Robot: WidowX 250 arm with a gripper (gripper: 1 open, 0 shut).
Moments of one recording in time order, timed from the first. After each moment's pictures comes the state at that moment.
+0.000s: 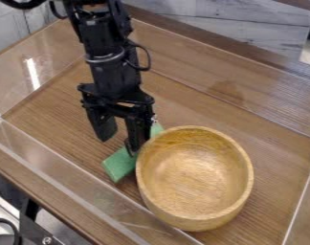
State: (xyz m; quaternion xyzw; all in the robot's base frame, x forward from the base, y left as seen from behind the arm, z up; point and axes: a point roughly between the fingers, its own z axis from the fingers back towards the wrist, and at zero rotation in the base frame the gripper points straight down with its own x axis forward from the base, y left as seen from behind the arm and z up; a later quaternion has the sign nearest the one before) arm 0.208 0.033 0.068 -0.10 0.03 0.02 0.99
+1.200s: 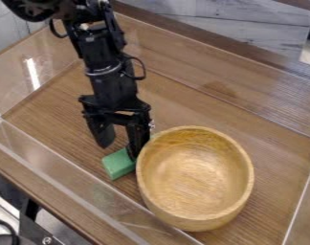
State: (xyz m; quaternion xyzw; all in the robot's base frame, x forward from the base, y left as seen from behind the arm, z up) arm 0.216 0.044 0.043 -0.12 0.03 0.05 0.99
